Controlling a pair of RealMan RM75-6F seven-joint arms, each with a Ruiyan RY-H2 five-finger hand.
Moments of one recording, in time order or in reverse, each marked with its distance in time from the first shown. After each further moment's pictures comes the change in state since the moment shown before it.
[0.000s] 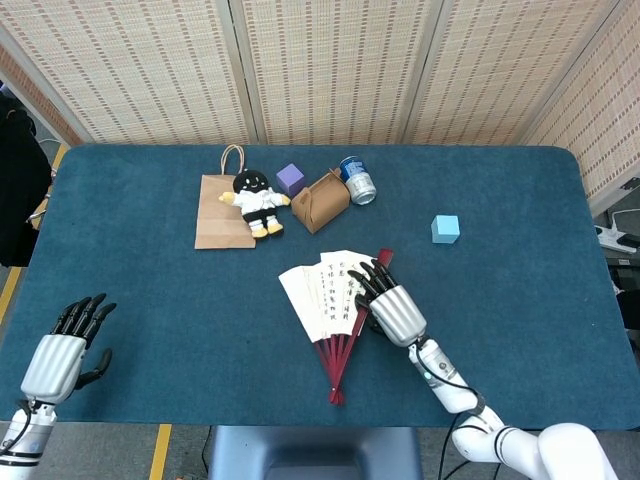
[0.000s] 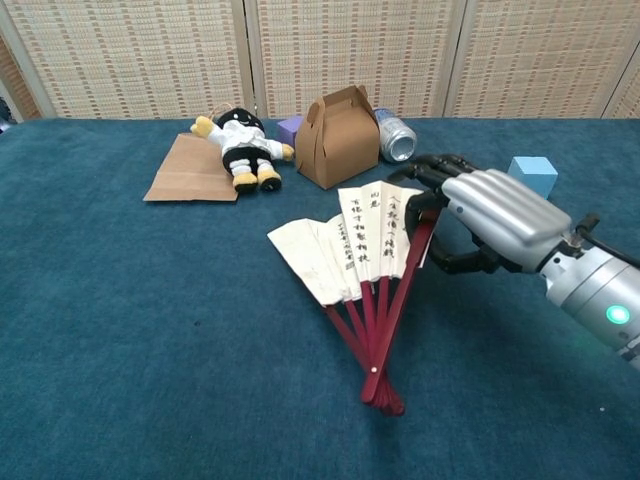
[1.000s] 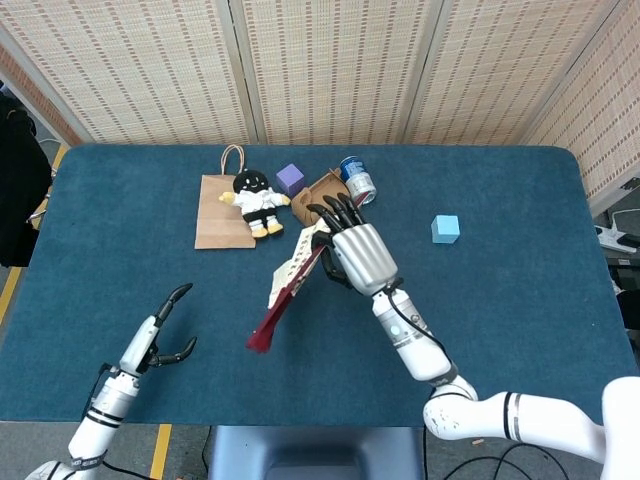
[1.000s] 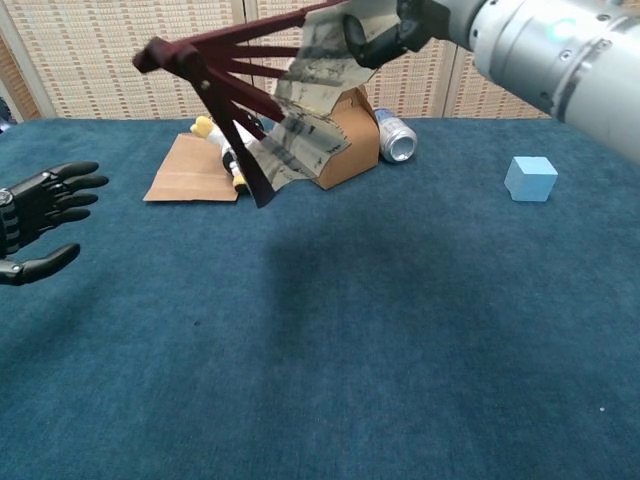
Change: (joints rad) left arm -0.181 -0.322 -0.033 0.199 0.022 -0.123 -0.907; right arm 0.234 0.317 0.367 -0.851 0.546 -0.262 -0.482
